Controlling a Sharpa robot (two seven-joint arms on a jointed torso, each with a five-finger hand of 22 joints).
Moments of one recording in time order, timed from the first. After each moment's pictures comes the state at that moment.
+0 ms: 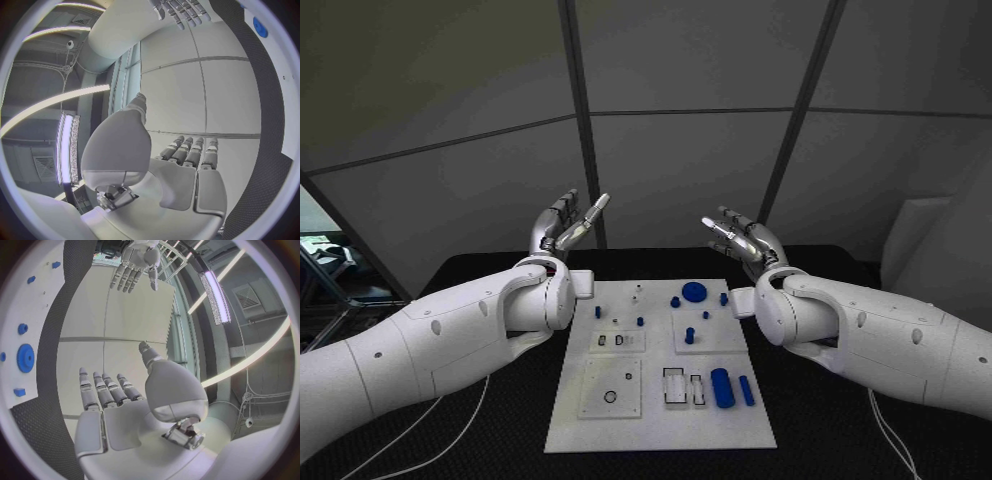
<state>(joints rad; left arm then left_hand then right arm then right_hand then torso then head) 1.11 -0.64 0.07 1.30 -0.01 -0.64 0.51 1.23 -0.18 0.08 0.28 0.07 0.17 0.13 0.02 0.02 0.14 0.17 0.02 0.02 0.15 0.17 0.02 0.02 0.14 0.10 0.26 0.02 0.02 1.08 -0.69 0.05 1.37 -0.13 -0.52 0.40 1.10 0.12 0.09 -0.10 0.16 0.26 0.14 0.03 0.03 0.31 0.23 0.03 0.03 0.33 0.21 0.03 0.03 0.09 0.39 0.28 0.06 0.05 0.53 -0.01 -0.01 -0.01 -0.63</state>
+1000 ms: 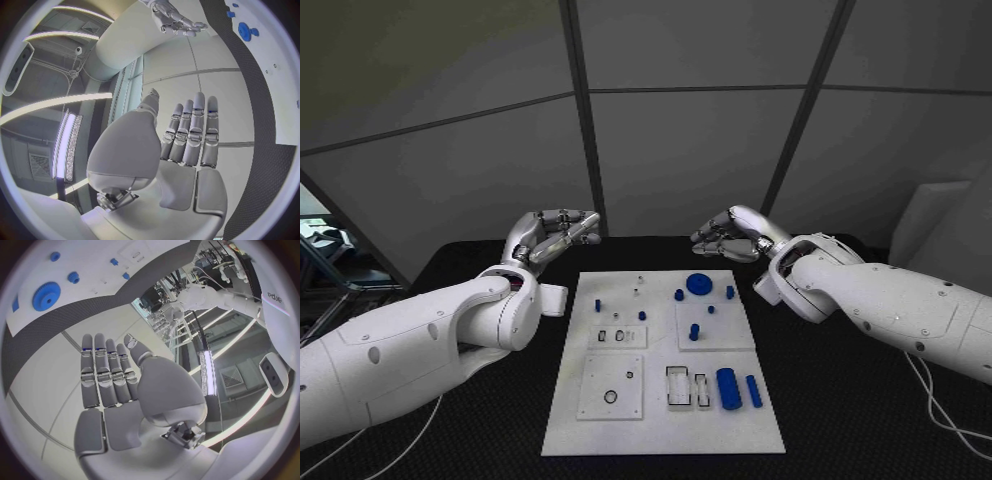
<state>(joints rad) 1.11 -0.82 0.07 1.45 -0.13 -0.50 0.51 1.39 -0.10 0.06 0.16 0.07 0.95 0.19 0.16 0.07 1.05 0.14 0.21 0.09 1.11 0.10 0.31 0.20 0.21 0.85 0.22 0.40 0.19 1.17 -0.72 0.06 1.28 -1.04 -0.36 0.24 1.30 0.08 0.16 -0.23 0.19 1.00 0.19 0.12 0.07 1.16 0.13 0.11 0.07 1.21 0.08 0.17 0.10 0.17 1.00 0.19 0.33 0.14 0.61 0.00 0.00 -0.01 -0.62</state>
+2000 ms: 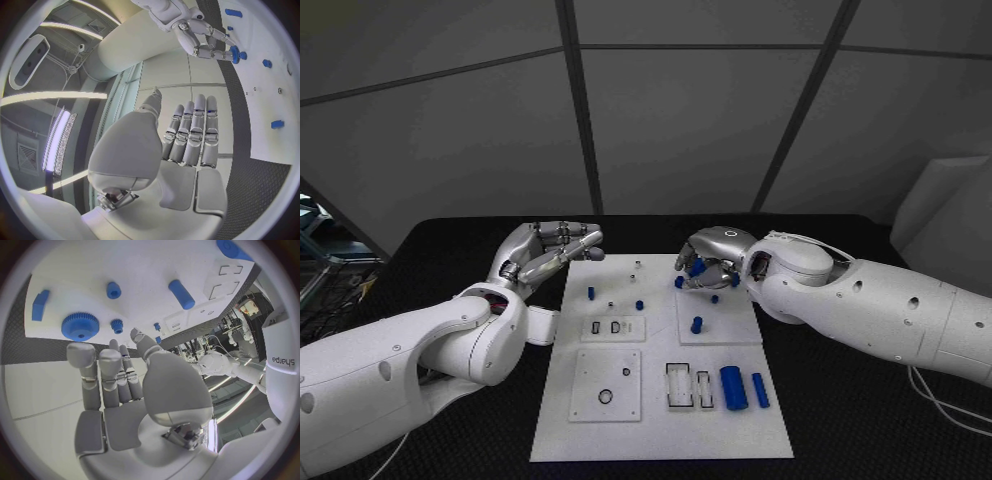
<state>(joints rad) 1.10 -0.92 0.07 1.67 -0.19 -0.49 0.48 1.41 -0.09 0.06 0.12 0.07 0.95 0.21 0.12 0.07 1.04 0.16 0.15 0.08 1.08 0.11 0.24 0.22 0.21 0.85 0.23 0.40 0.19 1.20 -0.69 0.06 1.38 -1.69 -0.16 -0.07 1.27 -0.04 0.20 -0.14 0.21 0.99 0.14 0.07 0.07 1.14 0.08 0.07 0.07 1.46 -0.01 1.06 0.86 0.13 1.32 0.09 1.14 0.89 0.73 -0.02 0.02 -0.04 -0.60</state>
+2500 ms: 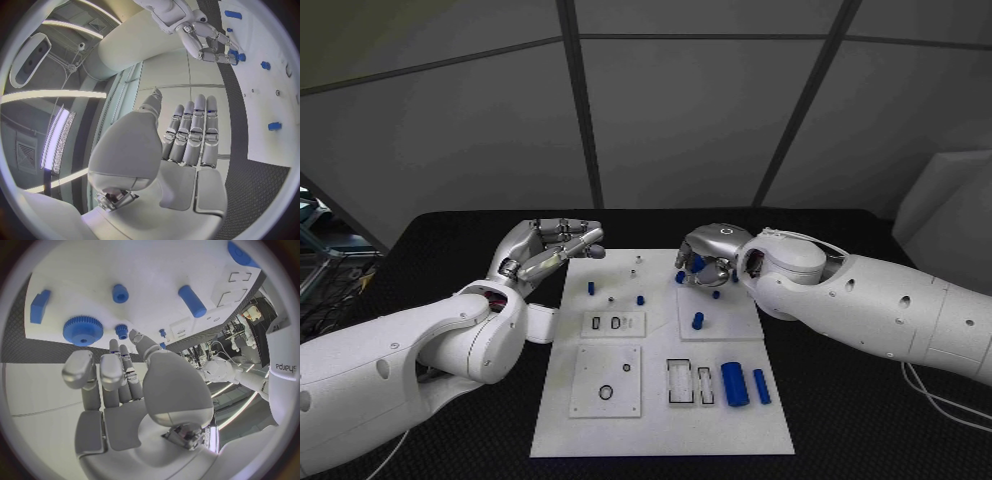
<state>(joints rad) 1.10 -0.93 0.07 1.68 -0.19 -0.48 0.48 1.41 -0.09 0.06 0.11 0.08 0.95 0.21 0.12 0.07 1.04 0.16 0.15 0.08 1.08 0.11 0.24 0.22 0.17 0.85 0.23 0.40 0.19 1.20 -0.67 0.06 1.36 -1.74 -0.14 -0.11 1.28 -0.04 0.27 -0.12 0.21 0.99 0.15 0.07 0.07 1.15 0.08 0.07 0.07 1.46 -0.01 1.18 0.97 0.10 1.35 0.10 1.27 1.05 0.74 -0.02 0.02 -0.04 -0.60</state>
